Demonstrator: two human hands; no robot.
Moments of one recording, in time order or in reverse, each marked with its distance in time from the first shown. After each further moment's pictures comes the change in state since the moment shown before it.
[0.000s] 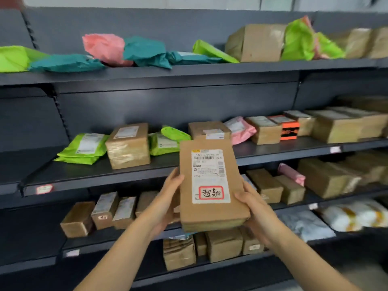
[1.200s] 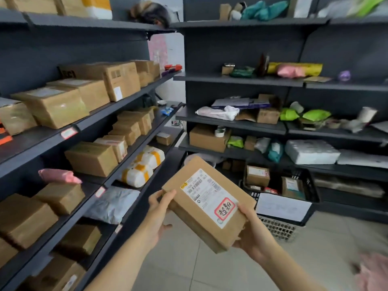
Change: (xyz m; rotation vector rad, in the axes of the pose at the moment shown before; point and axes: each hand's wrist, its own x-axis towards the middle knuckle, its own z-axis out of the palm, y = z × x) left_hand 0.064 -0.200 0.495 0.213 -0.736 -0.364; right_hand -0.369 0.055 -0.316 0.495 1.321 0.038
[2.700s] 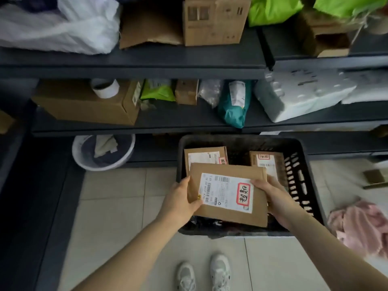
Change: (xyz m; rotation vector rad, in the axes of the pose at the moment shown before) left_hand 0.647 -0.176 0.462 1.144 -0.451 -0.073; right_hand 0.568 -0.186 -0.481 -0.133 0.526 0.235
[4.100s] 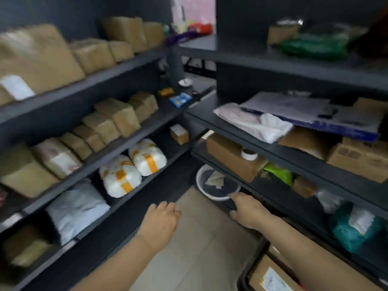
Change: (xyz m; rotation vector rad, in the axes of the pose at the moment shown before) left_hand -0.256 -0.078 -0.169 0.953 0.551 -0.161; right_hand -0.155 -0.143 0.272 -1.711 -0.612 -0.863
